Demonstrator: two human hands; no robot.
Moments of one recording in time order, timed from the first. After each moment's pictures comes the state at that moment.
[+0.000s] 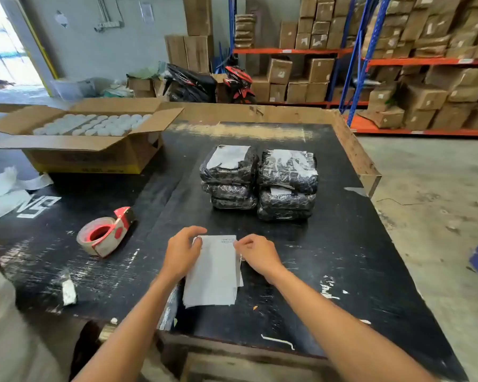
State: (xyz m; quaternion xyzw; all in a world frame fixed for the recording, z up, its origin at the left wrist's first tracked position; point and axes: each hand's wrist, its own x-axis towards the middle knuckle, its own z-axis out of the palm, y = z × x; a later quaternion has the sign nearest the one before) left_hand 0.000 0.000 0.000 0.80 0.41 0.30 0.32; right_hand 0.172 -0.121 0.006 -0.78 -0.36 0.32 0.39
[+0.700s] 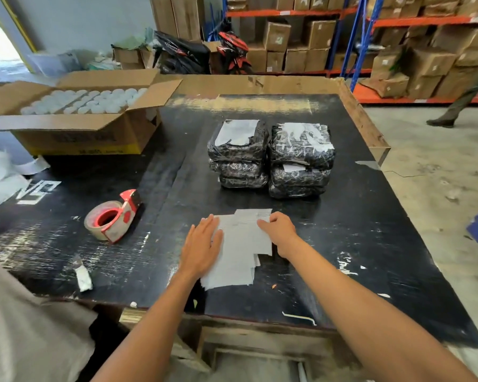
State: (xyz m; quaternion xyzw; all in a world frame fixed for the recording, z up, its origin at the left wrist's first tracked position) left_hand -0.007 0.002 -0.052 0.87 0.40 0.17 0.23; right_hand 0.182 -0.103 -0.011 -0.78 -0.19 0.35 0.48
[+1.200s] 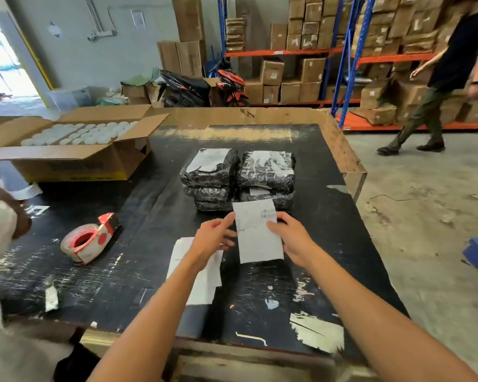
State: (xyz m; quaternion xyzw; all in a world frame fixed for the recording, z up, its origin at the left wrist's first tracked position) left_hand 0.098 -0.054 0.043 0.69 0.41 0.20 0.57; right_hand 0.278 -0.176 0.032 -0.61 -0.22 0.44 0.62
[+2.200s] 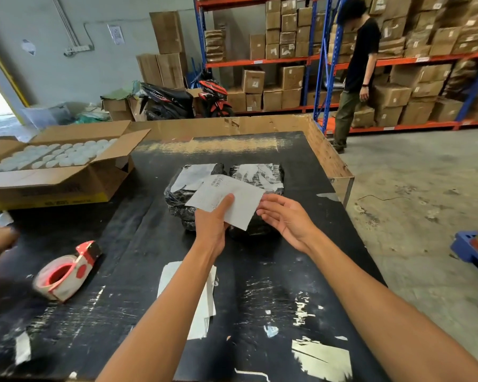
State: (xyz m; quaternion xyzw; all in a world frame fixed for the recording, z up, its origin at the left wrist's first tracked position) left_hand 0.180 -0.028 0.079 0.44 0.24 0.46 0.73; right_hand 0.321 -0.152 0.080 -0.43 -0.27 0.45 0.74
